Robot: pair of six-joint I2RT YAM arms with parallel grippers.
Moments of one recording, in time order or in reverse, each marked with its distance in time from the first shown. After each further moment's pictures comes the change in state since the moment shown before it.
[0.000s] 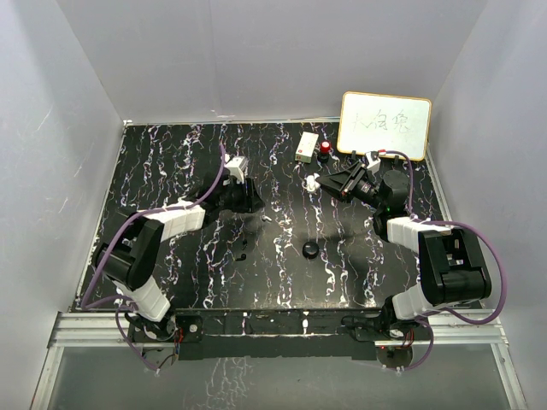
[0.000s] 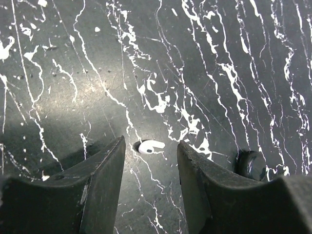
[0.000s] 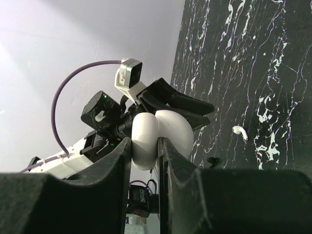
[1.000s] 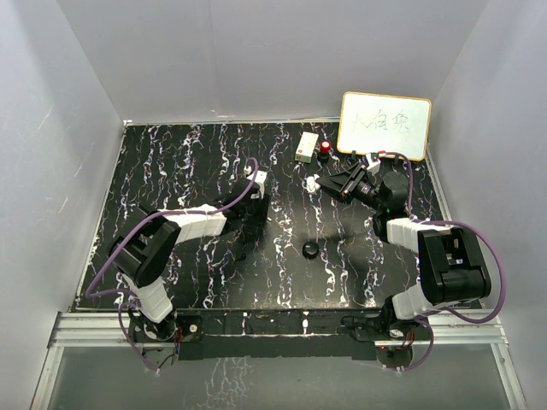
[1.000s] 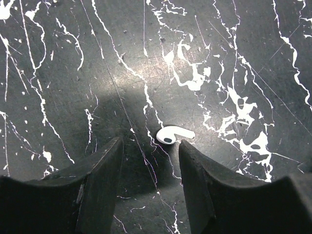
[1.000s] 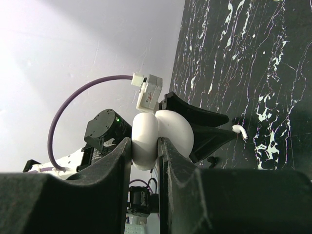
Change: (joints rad) left arm -0.203 0.072 0.071 -0.199 -0.415 0.117; right arm 0.000 0.005 -0.013 0.023 0.000 0.006
